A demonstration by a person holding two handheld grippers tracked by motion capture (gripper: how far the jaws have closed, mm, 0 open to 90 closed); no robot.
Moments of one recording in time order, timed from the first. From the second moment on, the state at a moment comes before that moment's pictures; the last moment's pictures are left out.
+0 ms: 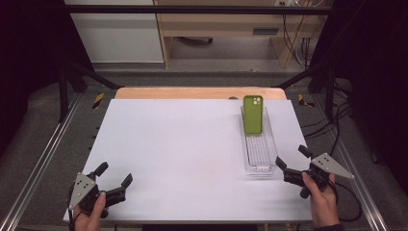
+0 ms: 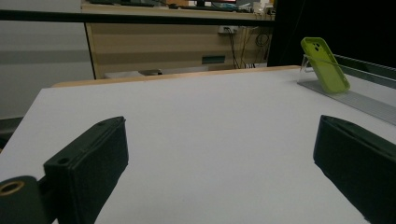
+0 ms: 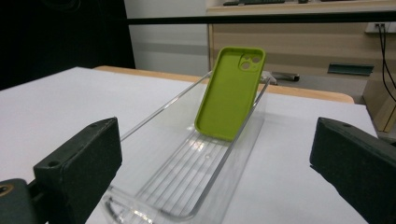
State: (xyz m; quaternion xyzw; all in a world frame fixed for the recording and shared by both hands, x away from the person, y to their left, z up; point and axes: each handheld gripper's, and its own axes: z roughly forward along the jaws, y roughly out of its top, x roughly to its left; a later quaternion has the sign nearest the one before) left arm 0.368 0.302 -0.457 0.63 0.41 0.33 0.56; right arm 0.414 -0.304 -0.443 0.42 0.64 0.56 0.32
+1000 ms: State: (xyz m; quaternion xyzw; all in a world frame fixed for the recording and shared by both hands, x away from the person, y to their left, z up) left arm 0.367 0.303 -0.455 0.63 0.40 0.34 0.57; right arm 0.402 -0.257 -0.469 0.36 0.66 0.59 0.31
